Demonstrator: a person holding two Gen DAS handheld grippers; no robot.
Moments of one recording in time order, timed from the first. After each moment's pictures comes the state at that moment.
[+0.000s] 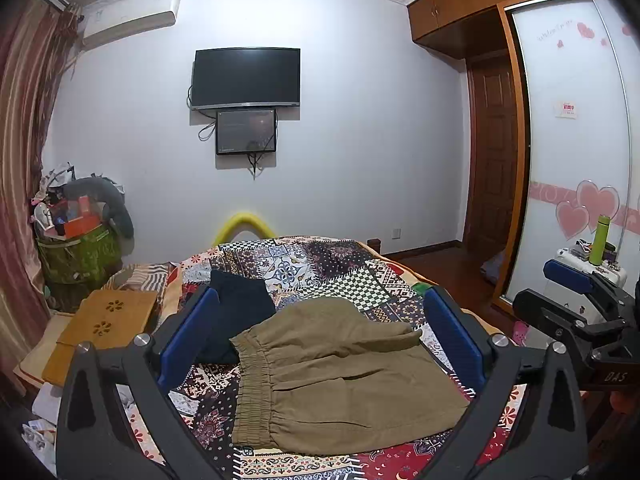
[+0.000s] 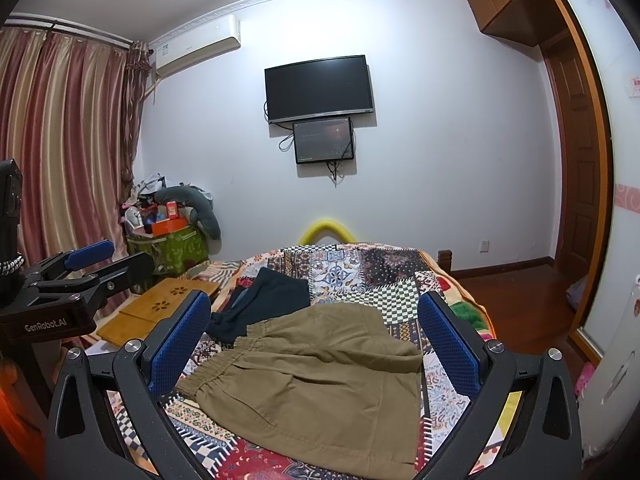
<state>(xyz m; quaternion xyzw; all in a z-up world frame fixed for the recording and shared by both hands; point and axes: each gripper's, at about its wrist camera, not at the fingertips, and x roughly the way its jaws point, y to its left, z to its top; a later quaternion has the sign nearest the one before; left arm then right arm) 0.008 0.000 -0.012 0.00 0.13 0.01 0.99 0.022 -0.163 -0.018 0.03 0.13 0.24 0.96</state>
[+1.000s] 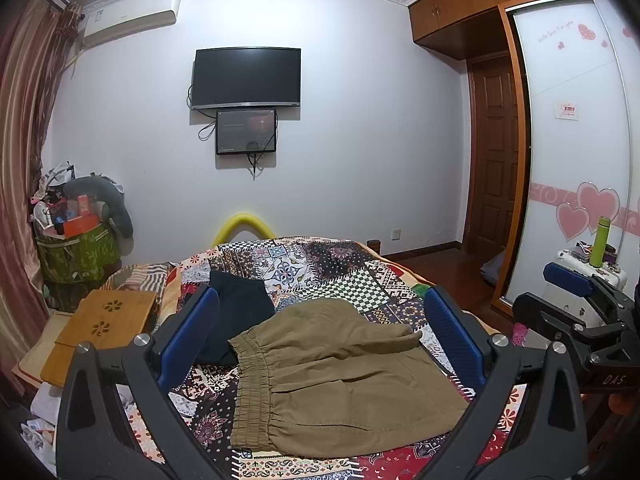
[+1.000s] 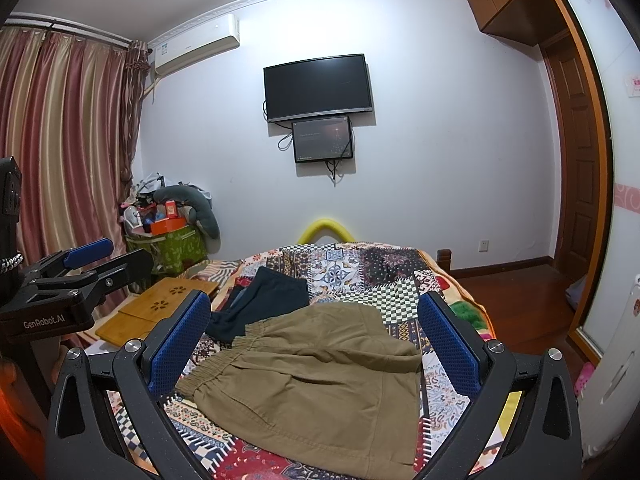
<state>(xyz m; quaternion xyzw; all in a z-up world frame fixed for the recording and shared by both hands) 0.008 0.001 -0.010 0.00 0.13 0.01 0.99 0.024 -0.163 -0.018 0.03 0.13 0.24 0.96</state>
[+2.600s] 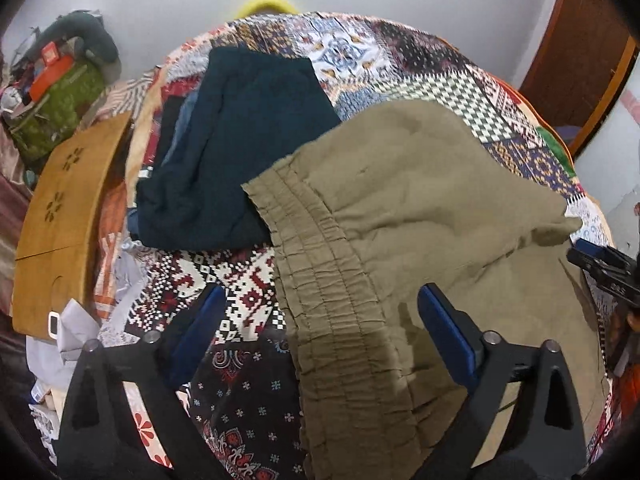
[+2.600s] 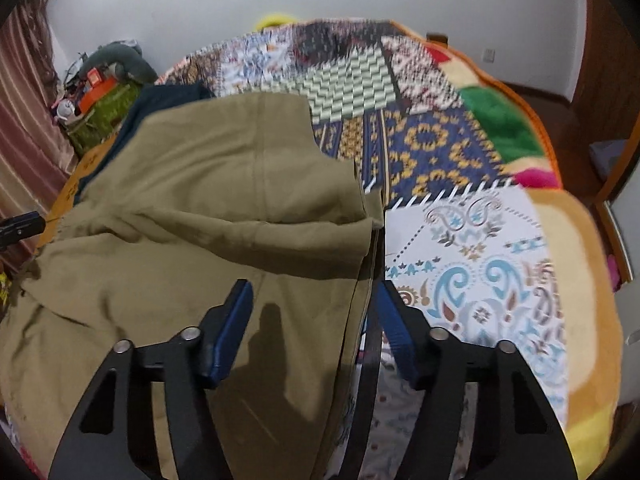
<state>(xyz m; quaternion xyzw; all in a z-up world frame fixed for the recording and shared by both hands) 0.280 0.138 -0.227 -0.04 0.50 0.04 0.86 0.265 -0.197 -0.234 0.01 0.49 0.22 0.84</state>
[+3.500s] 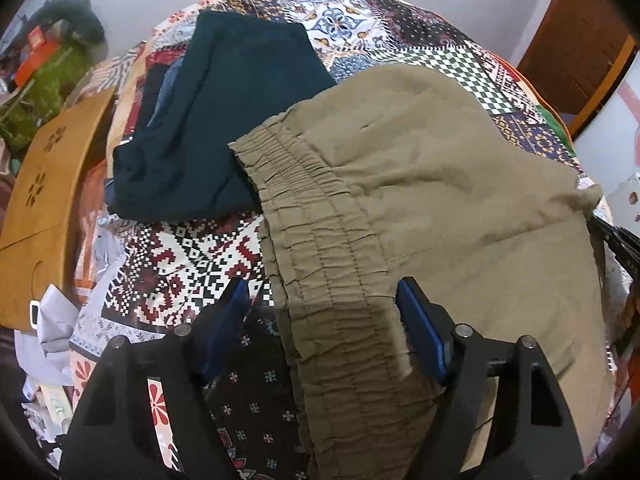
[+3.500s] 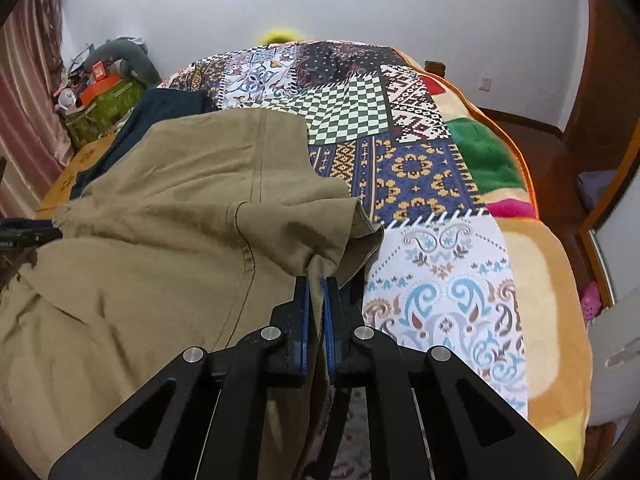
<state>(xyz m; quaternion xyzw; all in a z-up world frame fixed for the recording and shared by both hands) 0.276 0.142 -0.255 -0.05 0.53 0.03 0.85 0.253 -0.206 -0.210 -0.04 0.45 0.21 0.87</state>
